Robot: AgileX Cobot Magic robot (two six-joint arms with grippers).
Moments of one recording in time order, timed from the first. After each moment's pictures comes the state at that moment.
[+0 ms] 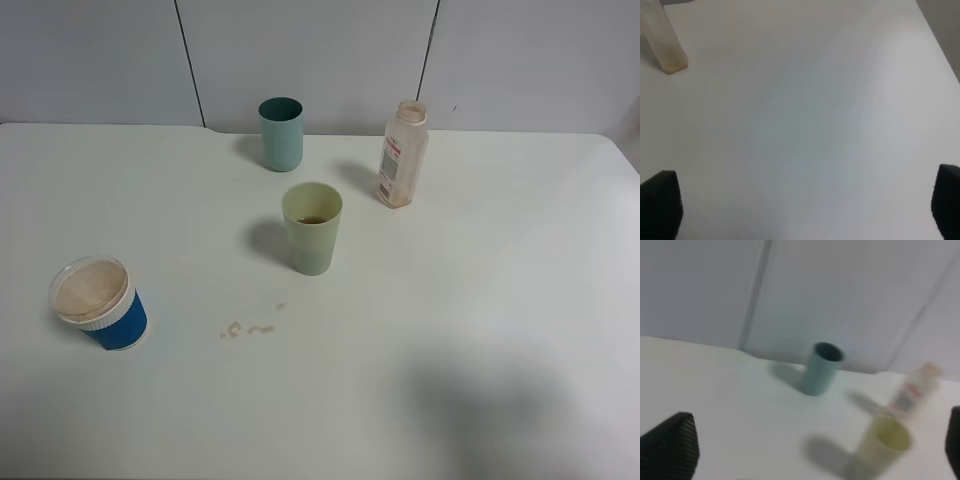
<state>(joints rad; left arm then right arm) 0.07 0.04 -0.53 -0.47 0.73 0.07 -0.01 0.00 -0.50 -0.04 1.06 0.05</state>
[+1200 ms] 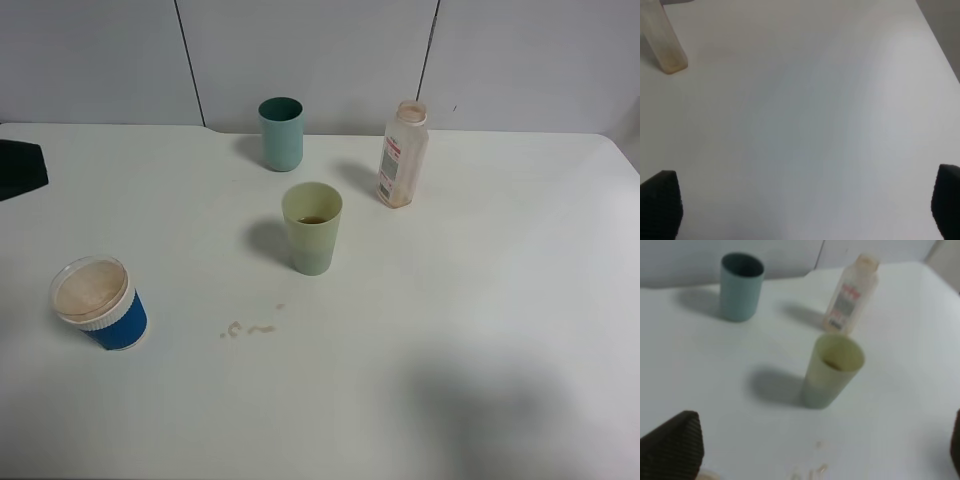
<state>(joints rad) 0.07 0.51 -0.53 -0.88 0.79 0.71 -0.01 0.00 -0.50 -0.04 1.06 0.05</state>
